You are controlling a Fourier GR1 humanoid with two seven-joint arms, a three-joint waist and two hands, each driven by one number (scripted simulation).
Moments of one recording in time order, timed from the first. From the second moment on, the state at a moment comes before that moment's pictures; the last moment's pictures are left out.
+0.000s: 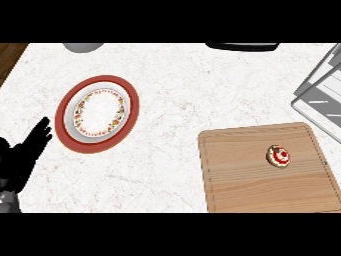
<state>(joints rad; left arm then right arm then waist) -0.02 0.27 0.19 -1.38 -0.01 -0.15 0.16 -1.31 -0.78 -0.15 -0.17 1.46 -0.31 0.48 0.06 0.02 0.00</state>
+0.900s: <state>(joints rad) -0.02 0.26 0.19 -1.39 -0.01 -0.15 0.18 -1.30 -0.83 -0.25 -0.04 1.36 -0.02 0.62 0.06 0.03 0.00</state>
